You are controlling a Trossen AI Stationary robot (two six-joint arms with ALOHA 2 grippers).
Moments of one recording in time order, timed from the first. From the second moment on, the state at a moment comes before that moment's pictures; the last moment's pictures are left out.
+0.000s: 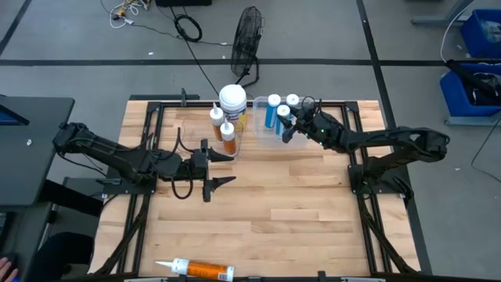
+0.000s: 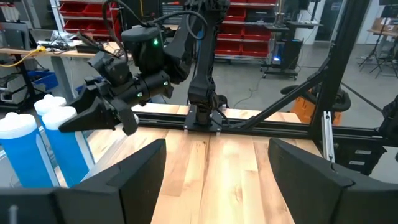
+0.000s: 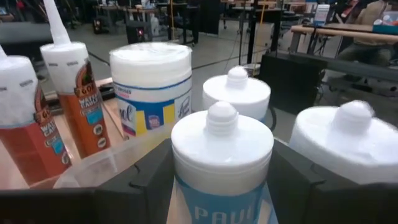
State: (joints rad) left arm -0.30 1.12 0.83 0.21 -0.43 -0.08; right arm -0.37 1.31 0.53 0.64 0.33 0.04
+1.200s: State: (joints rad) left arm -0.30 1.12 0.83 0.21 -0.43 -0.08; right arm -0.30 1.14 0.55 0.66 0.32 -0.01
